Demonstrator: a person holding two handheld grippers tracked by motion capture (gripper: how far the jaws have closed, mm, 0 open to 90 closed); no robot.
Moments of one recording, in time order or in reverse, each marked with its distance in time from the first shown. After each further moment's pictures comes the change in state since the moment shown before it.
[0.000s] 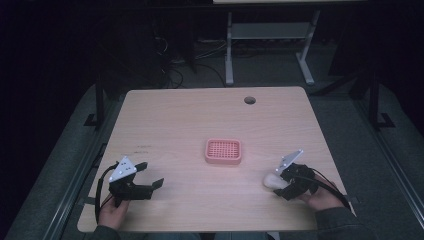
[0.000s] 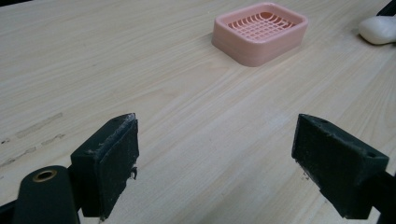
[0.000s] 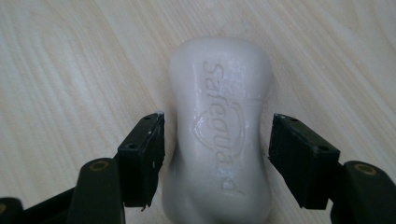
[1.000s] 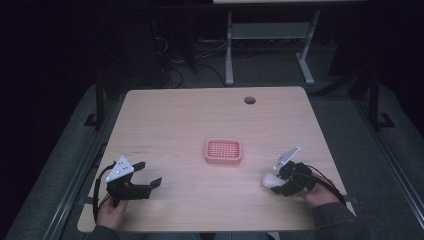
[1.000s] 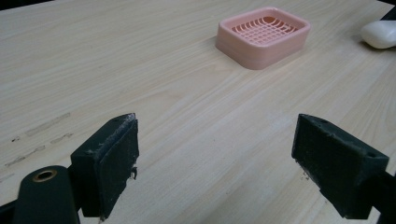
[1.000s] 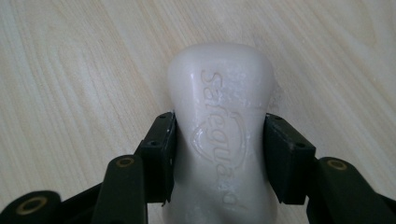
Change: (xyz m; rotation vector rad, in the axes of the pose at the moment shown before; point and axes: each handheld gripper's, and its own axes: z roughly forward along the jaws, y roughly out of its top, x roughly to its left) left arm 0.003 0.000 -0.004 -0.013 0.008 -0.007; right arm -0.005 0.008 0.003 -0.007 0.055 -0.023
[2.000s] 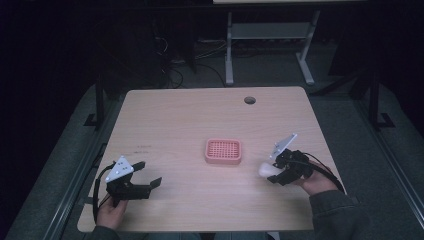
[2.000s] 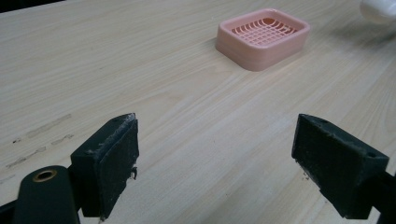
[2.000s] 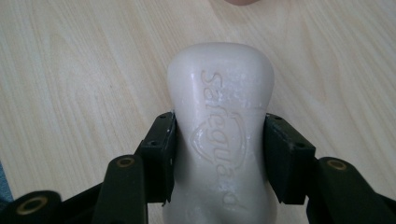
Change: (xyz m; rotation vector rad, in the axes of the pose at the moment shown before) left arm -0.001 0.000 0.000 -0.004 -0.001 0.004; right arm -0.008 0.033 -0.023 -0.020 -0.004 -0.051
